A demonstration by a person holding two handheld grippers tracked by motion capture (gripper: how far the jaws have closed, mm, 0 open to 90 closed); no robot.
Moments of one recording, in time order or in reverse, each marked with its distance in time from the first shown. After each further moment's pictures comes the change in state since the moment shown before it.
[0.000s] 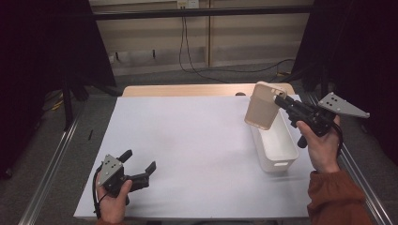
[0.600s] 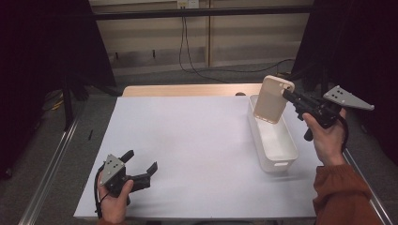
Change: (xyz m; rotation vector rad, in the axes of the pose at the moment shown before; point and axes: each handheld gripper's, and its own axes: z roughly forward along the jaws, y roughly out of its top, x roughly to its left) left arm -0.002 -0.001 0.002 0.015 -0.008 0.007; right arm -0.032 -0.001 0.004 0.015 -0.058 -0.016
